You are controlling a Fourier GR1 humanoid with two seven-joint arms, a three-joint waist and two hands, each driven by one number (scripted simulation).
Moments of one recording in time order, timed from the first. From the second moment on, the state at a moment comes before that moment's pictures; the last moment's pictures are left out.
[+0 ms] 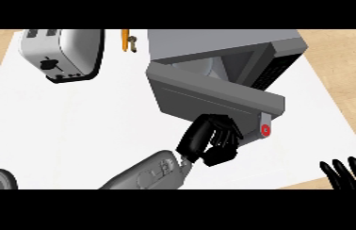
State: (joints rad) left arm -0.66 0.01 -0.95 -1.07 0.32 0.53 -0.18; right arm 0.56 -0.36 0.02 -2.16 -0.47 0.43 -0.34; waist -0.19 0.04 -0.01
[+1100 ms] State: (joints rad) left arm -0.87 0.00 -0.89 -0.87 0.70 0.50 -0.28; right arm 0.53 -0.40 -0.03 -2.26 -0.58 0.37 -0.22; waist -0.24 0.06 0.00
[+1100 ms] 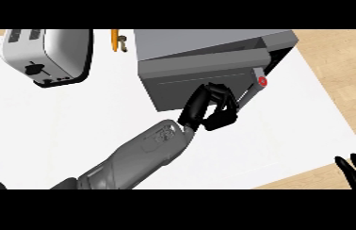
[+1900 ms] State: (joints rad) left arm -0.92 0.00 -0.89 -0.80 0.85 0.53 -0.40; right arm 0.50 -0.45 -0.03 -2.30 -0.65 0.41 -0.18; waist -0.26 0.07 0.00
